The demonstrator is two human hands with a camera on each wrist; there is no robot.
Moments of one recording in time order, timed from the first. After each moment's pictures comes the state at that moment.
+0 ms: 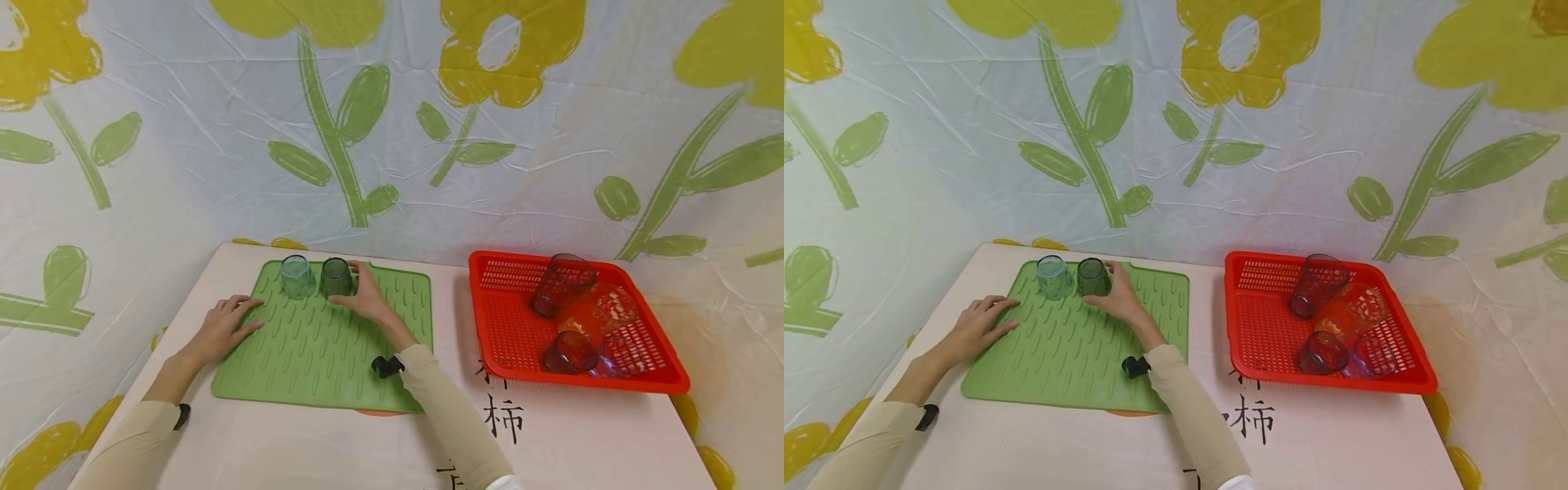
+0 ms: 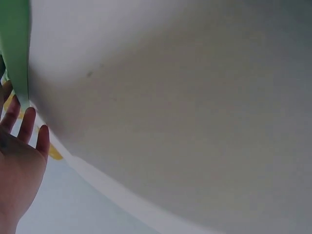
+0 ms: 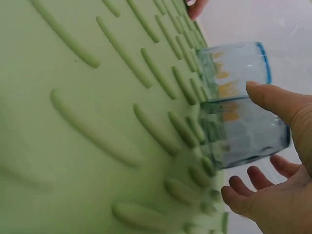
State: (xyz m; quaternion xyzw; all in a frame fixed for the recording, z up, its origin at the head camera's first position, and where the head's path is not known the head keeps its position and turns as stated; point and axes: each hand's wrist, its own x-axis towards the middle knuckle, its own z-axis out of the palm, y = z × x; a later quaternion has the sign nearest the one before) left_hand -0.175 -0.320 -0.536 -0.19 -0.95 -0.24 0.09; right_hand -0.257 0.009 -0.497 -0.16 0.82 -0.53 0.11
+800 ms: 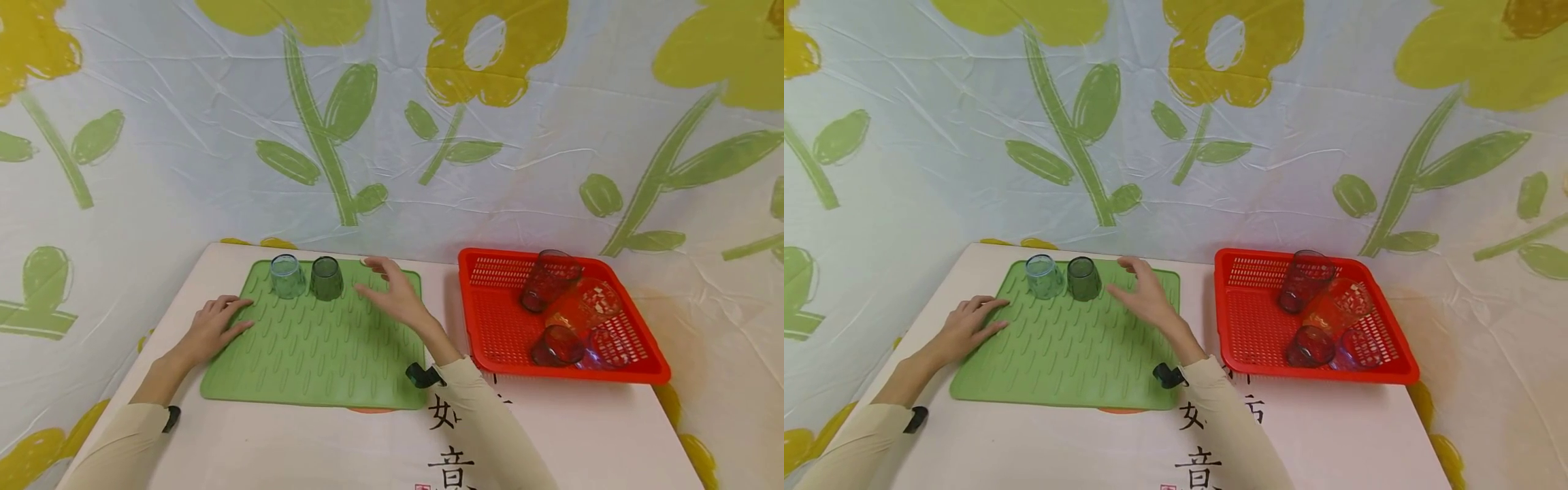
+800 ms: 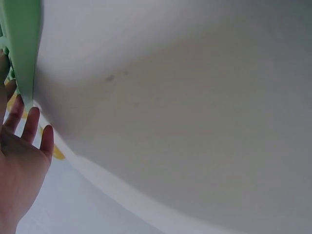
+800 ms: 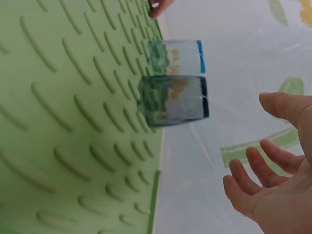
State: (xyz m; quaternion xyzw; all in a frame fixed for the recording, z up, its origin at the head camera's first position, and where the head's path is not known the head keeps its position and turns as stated) left_hand -0.174 -0.318 -0.532 -0.18 -0.95 -0.25 0.08; right_hand -0.225 0.081 -0.438 -0.25 0.83 -0.51 0.02
